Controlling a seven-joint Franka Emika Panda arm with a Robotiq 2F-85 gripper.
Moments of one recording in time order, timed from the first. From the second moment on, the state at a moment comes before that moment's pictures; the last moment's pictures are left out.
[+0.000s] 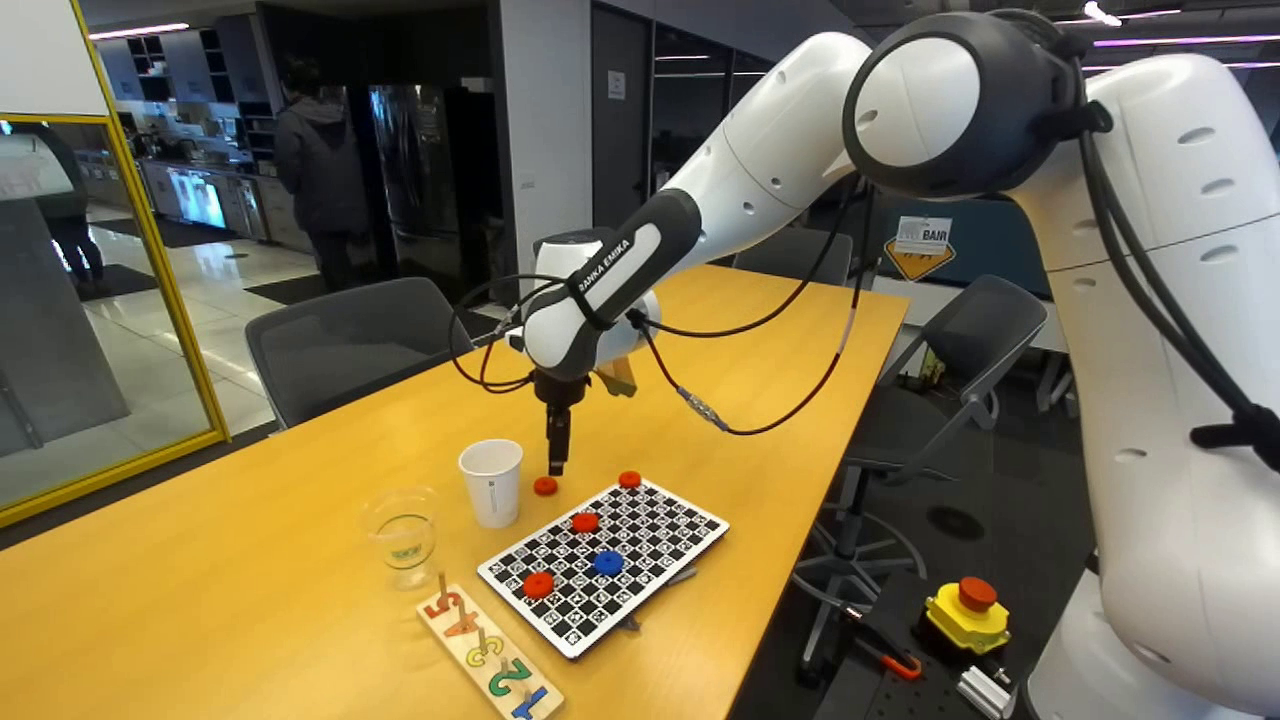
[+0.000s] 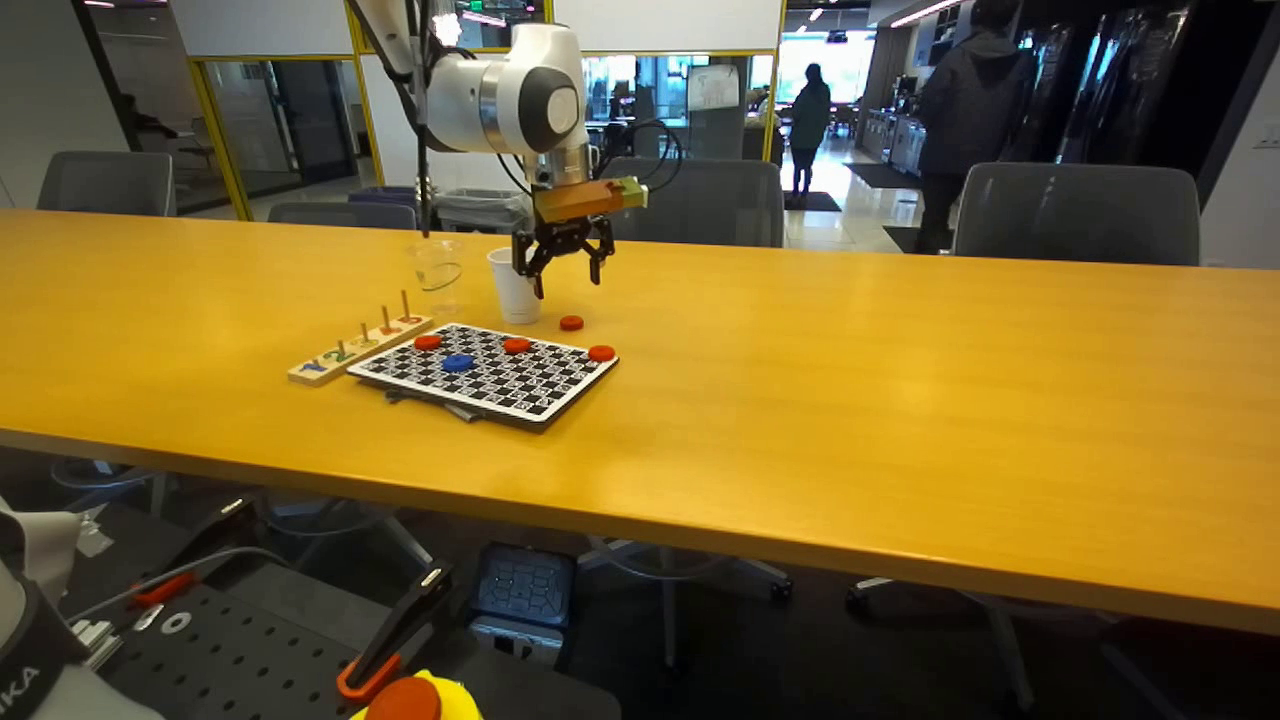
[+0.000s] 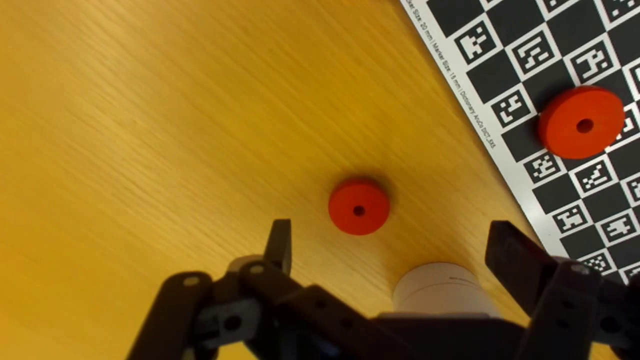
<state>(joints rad) -0.12 0.51 0.15 -1.89 -0.09 2.52 -0.85</state>
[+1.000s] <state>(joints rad) -0.11 0.62 0.15 -1.77 -0.07 2.43 -0.91</state>
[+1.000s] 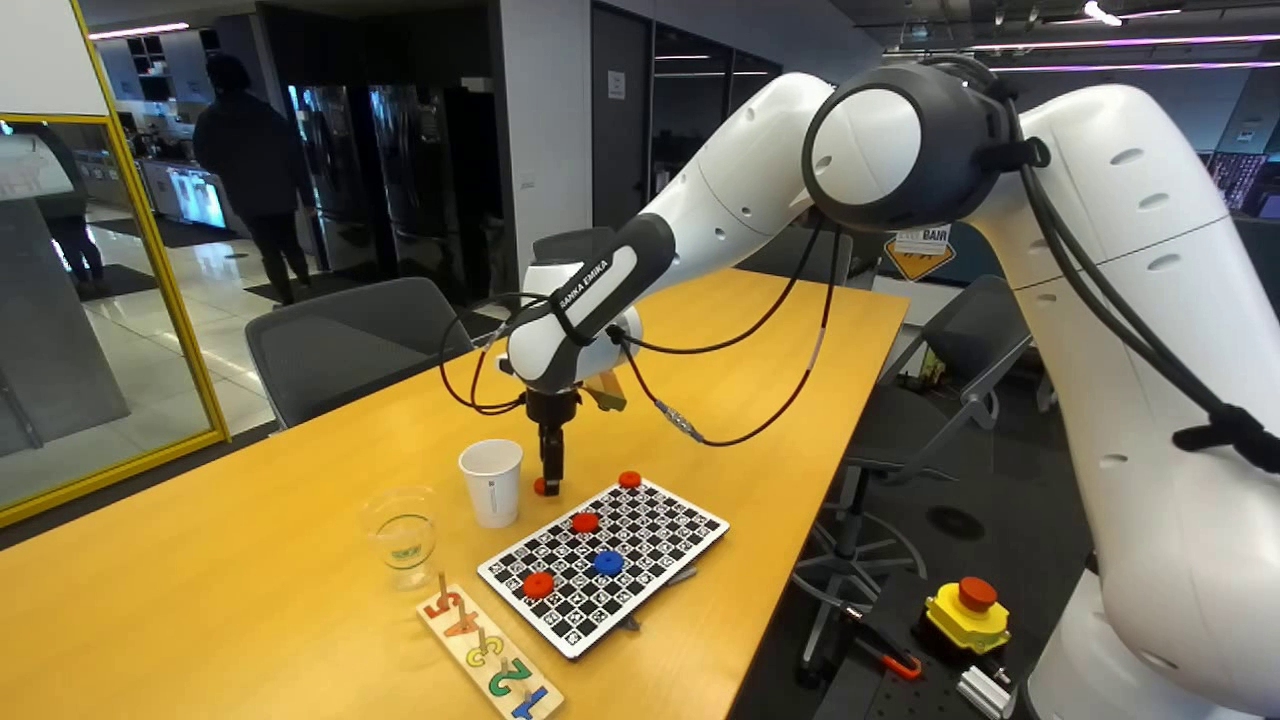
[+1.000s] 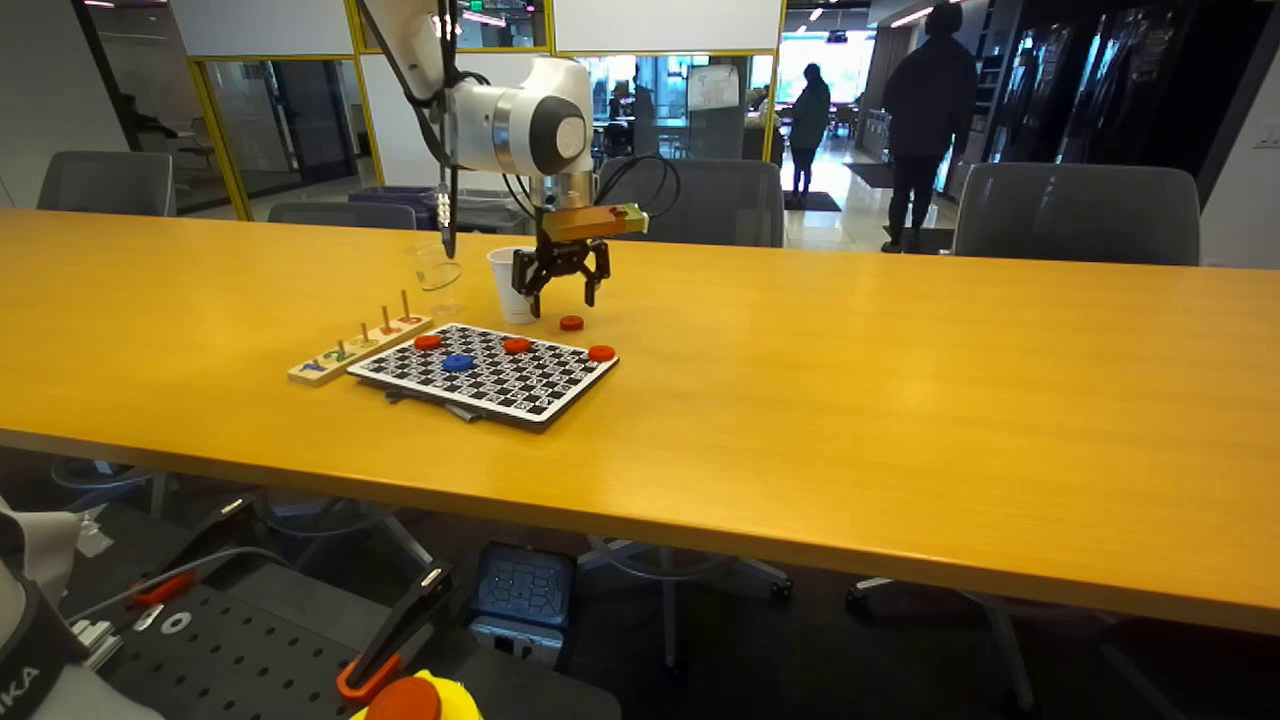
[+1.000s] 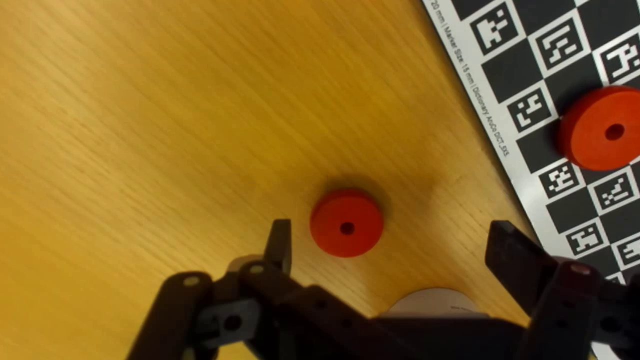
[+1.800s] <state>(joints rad) -0.11 0.71 0.15 -1.68 -0.07 2.37 -0.91</state>
